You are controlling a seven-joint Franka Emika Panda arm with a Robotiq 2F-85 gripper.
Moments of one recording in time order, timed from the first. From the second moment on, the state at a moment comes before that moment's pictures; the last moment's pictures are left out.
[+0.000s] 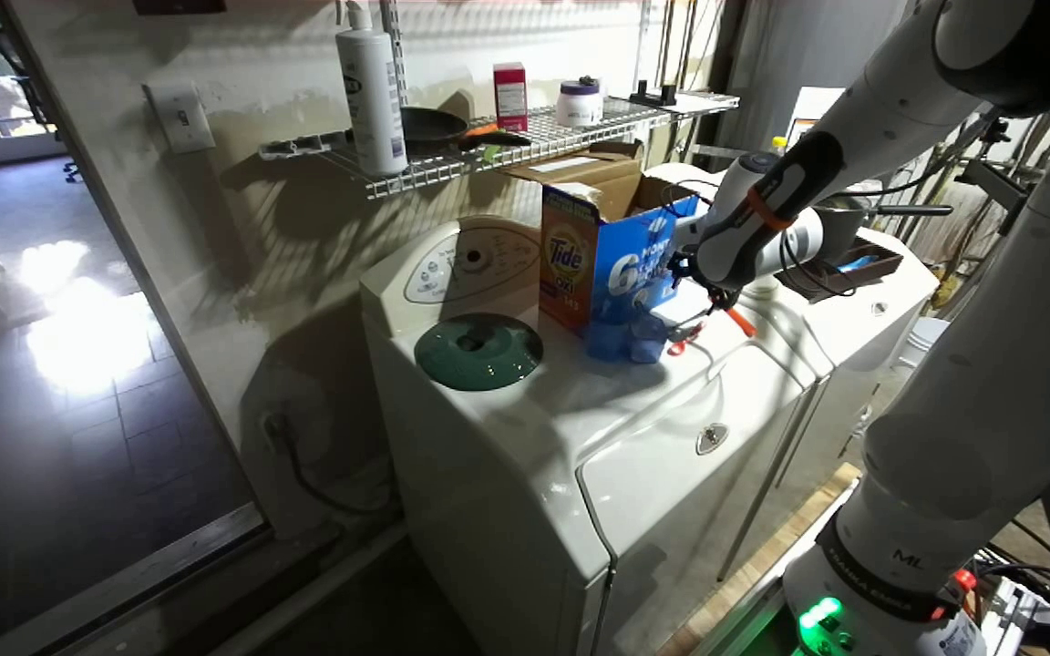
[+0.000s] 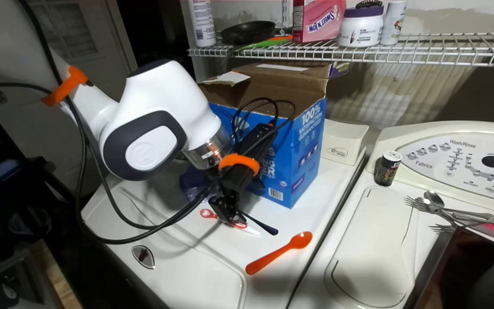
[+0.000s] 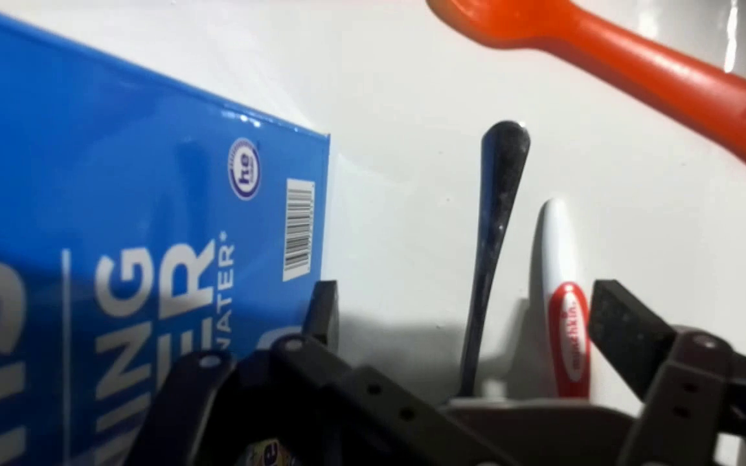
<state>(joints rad) -0.16 0.04 -0.38 -2.55 -0.33 2.99 -1.87</state>
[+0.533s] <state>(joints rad) -0.20 -0.13 -0.31 -2.52 -0.40 2.79 -1.82</state>
